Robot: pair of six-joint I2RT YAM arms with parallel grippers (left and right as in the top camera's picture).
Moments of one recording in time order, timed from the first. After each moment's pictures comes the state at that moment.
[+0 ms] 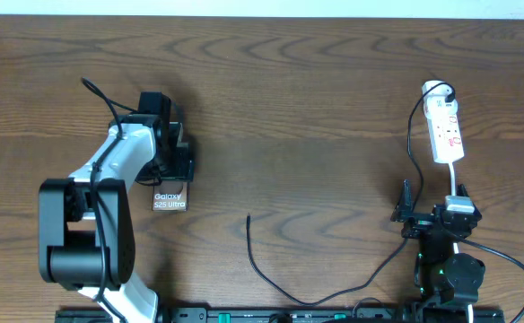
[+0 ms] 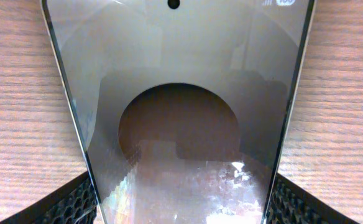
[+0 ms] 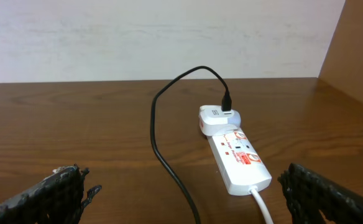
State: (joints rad) left arm -0.03 1.82 1.10 -0.80 0.01 -0.02; right arm -0.07 0.01 0.01 -0.07 0.03 0.00
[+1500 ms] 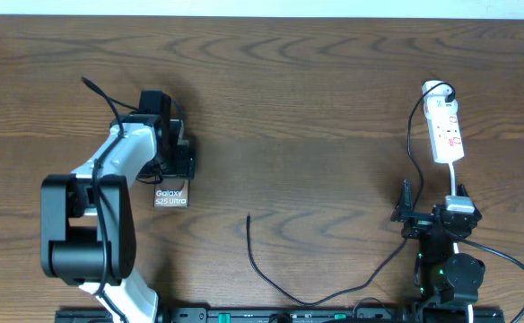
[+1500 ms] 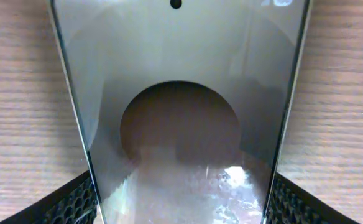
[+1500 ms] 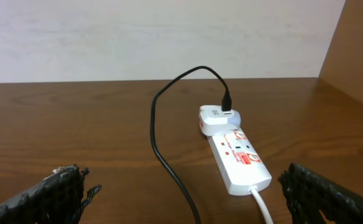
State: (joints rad) left arm -0.03 1.86 1.11 -0.75 0.02 -0.02; right arm -0.07 0.01 0.01 -0.07 0.03 0.00
